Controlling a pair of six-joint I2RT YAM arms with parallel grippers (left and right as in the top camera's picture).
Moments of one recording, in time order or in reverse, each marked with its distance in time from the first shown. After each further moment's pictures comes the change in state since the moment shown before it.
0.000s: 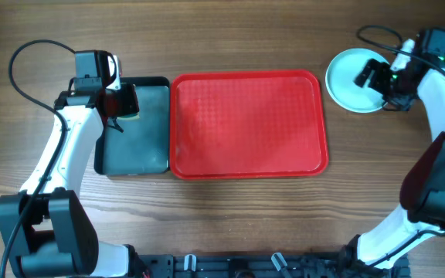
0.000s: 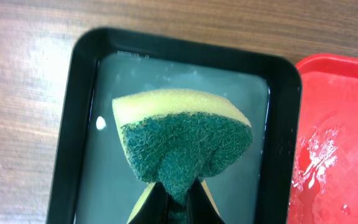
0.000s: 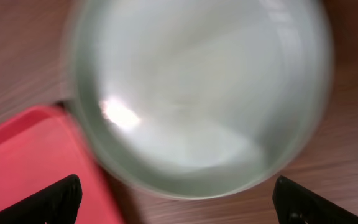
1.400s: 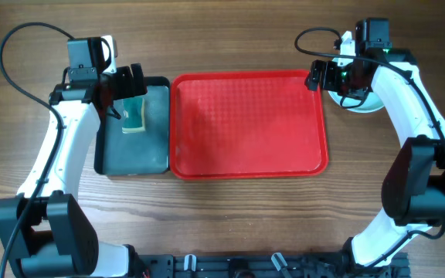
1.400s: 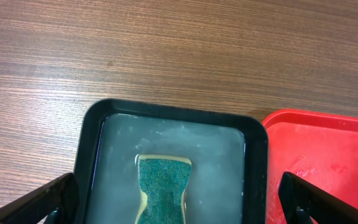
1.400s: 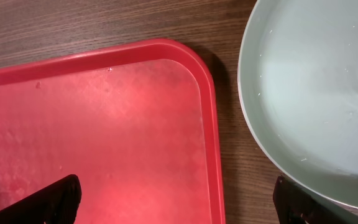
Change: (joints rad) left arm -0.002 -0.002 0.076 0.068 0.007 0.007; right arm 0.246 -0.008 0.003 -0.014 0.000 -0.051
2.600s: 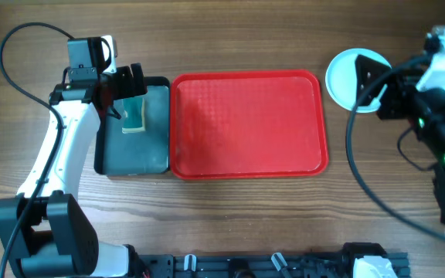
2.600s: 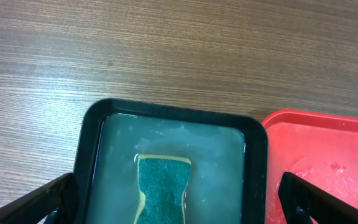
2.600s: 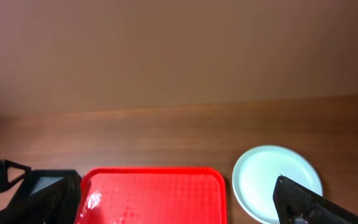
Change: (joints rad) left arm 0.000 0.000 0.000 0.000 0.000 -0.004; right arm 0.001 -0.888 0.001 -0.028 0.026 0.000
